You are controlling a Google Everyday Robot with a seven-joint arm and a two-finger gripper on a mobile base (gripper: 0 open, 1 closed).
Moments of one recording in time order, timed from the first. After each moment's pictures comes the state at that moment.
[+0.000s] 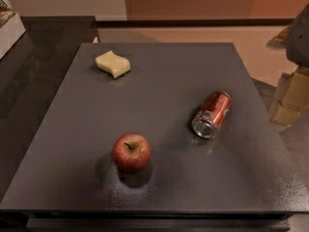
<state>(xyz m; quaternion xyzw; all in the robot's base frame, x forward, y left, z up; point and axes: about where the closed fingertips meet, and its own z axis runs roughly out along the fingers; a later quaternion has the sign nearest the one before) 0.438 -0.217 0.976 -0.60 0.78 -0.03 0.16</state>
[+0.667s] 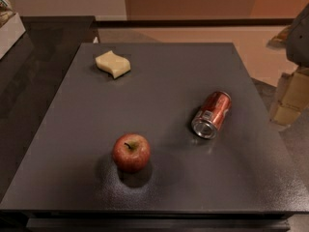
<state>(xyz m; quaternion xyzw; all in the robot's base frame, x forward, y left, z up) 0.438 -0.217 0.976 -0.60 0.78 -0.03 0.16</state>
